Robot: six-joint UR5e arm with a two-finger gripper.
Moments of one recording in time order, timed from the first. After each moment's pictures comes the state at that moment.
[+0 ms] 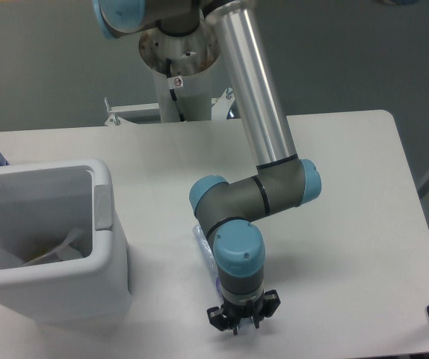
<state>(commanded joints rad) 2.34 -2.35 -1.33 -0.80 1.58 0.10</state>
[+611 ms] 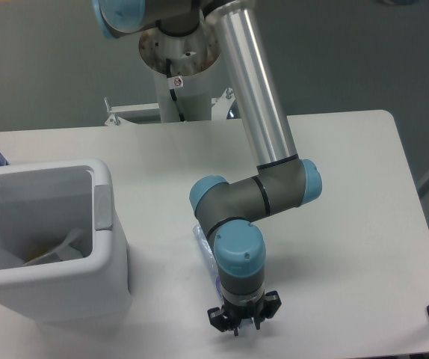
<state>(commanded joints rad) 2.34 -2.35 -1.32 -0.80 1.58 0.11</state>
